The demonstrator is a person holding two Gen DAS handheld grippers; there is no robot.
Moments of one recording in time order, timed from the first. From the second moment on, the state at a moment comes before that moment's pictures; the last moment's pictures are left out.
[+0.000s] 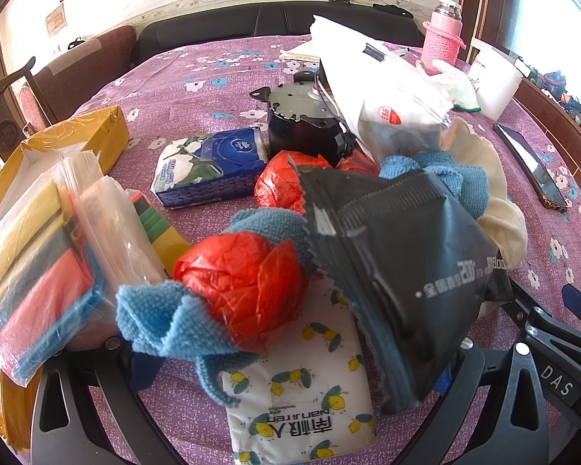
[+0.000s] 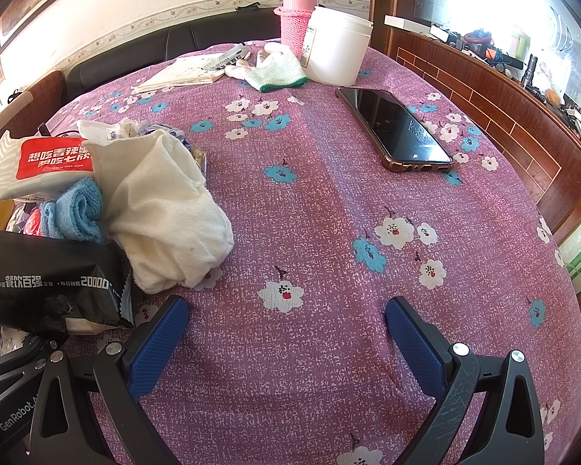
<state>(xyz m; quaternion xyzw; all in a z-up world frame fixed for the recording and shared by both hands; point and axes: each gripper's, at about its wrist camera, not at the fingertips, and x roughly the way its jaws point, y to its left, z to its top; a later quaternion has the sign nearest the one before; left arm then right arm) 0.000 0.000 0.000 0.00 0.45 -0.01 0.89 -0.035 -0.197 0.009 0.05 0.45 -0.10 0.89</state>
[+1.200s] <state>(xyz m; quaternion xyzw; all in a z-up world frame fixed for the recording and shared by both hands) 0.000 0.000 0.000 0.00 0.45 -0.01 0.89 -0.036 -0.199 0.007 0.05 0.45 -0.10 0.88</state>
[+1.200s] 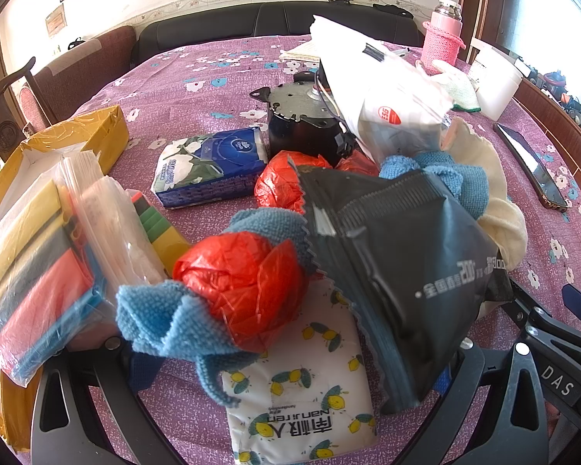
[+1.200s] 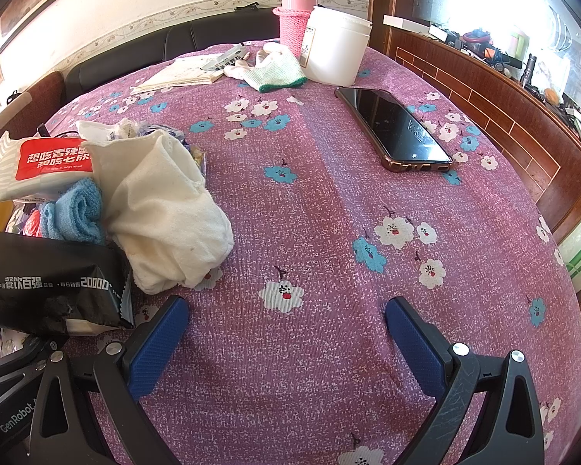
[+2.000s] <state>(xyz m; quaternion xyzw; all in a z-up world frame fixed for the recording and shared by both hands) -0.012 -0.002 0.006 0.01 0.48 -0.04 0.88 -0.038 -0.223 0.023 0.14 0.44 -0.04 0.89</state>
